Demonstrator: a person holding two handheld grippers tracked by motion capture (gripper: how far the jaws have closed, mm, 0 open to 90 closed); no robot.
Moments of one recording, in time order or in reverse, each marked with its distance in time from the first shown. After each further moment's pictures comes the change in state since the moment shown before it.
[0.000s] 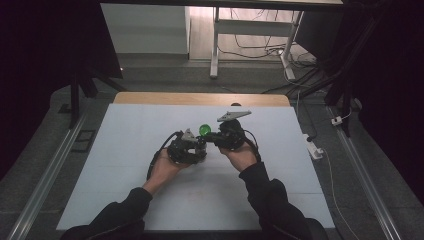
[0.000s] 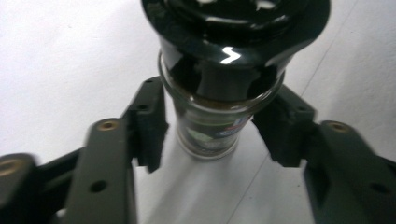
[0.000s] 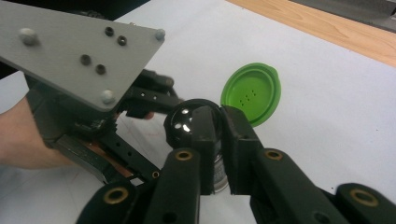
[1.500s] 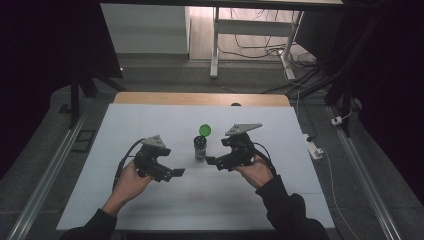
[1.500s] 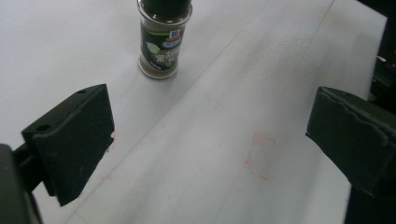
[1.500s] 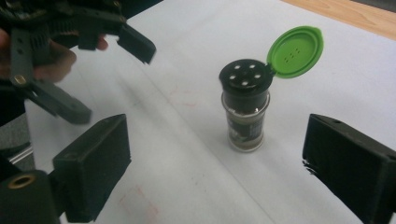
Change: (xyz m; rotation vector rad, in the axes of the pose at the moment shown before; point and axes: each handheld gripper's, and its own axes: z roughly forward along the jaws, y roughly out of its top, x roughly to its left) left arm -0.007 -0.043 -0.108 -0.047 -0.191 -0.131; right arm 0.025 -0.025 -0.041 0.009 0.068 -0.022
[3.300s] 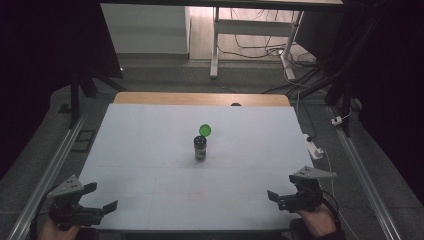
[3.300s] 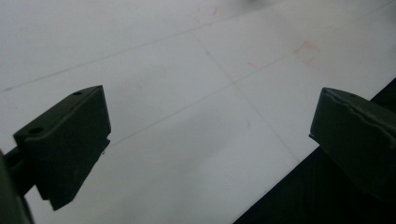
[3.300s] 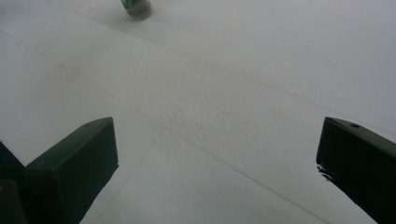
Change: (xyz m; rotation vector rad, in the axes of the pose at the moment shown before) left arm -0.027 -0.148 -0.127 -0.076 0.298 -0.216; right arm -0.014 -0.142 -0.131 0.044 -0.308 0.198
